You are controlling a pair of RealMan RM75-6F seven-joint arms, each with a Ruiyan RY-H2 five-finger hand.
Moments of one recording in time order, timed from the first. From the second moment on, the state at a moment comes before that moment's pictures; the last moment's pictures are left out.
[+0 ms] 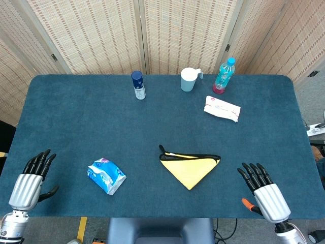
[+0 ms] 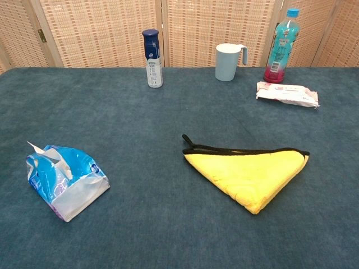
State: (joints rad) left arm -0.12 -1.24 0.00 -1.53 1.62 1.53 0.10; right arm 0.04 -1.28 -0.09 -1.52 -1.82 1.56 -0.14
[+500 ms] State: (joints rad) left arm -0.13 -1.25 0.01 -1.53 1.65 1.52 0.10; right arm 0.05 -1.27 -0.10 -1.52 -1.82 1.55 -0.14
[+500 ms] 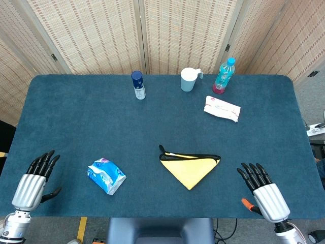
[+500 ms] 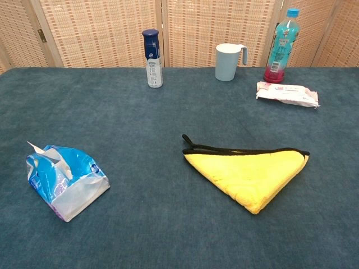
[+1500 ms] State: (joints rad) left arm -0.34 -1.37 -0.02 -1.58 1.63 1.24 0.32; right arm 0.06 -1.27 -0.09 -1.53 -1.80 1.53 -0.12
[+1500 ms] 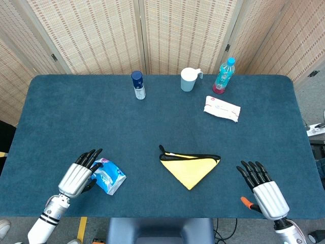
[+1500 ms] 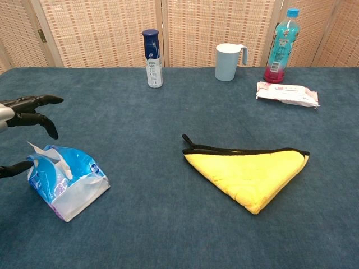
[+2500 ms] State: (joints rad) left arm -0.38 -1.41 0.00 -1.55 1.62 1.23 0.30; right arm 0.07 -1.27 -0.09 -1.54 -1.79 1.52 -0.13
